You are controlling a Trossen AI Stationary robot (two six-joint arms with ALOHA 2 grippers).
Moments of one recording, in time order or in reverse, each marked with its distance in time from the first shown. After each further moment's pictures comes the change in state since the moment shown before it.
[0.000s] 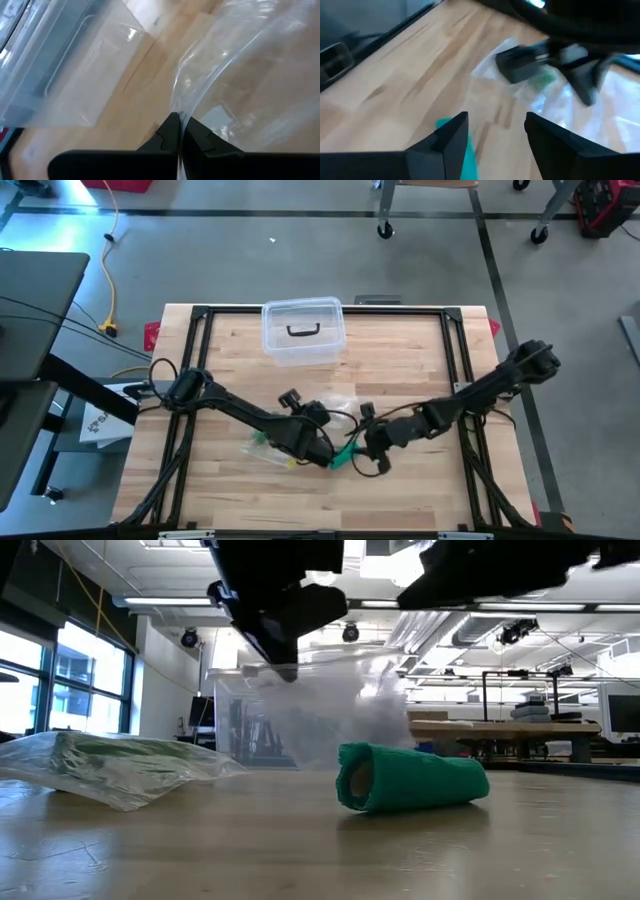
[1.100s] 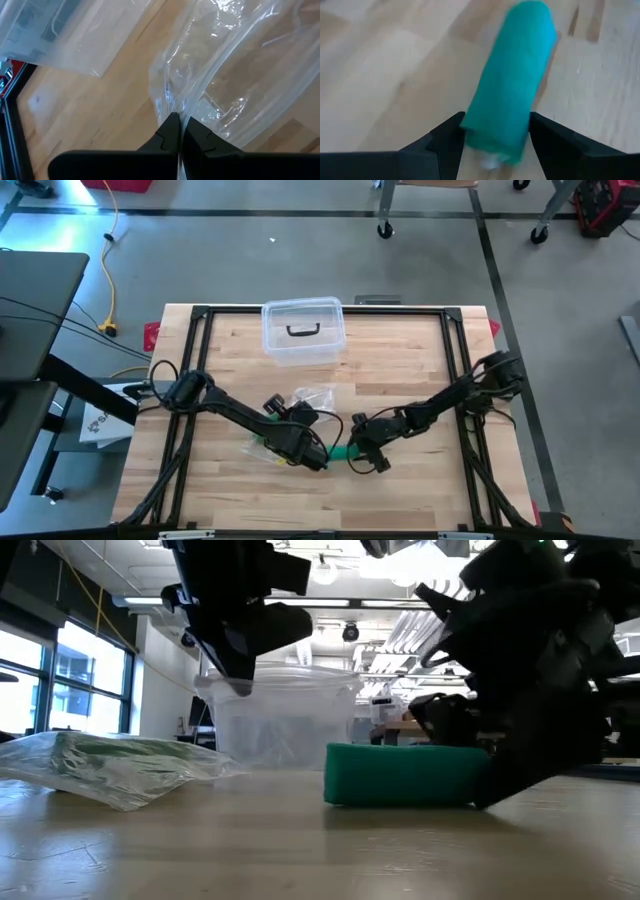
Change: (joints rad) left arm -0.027 0.018 -0.014 -0.203 0.109 -0.289; right arm -0.100 0.336 -0.142 0.274 -0.327 0.095
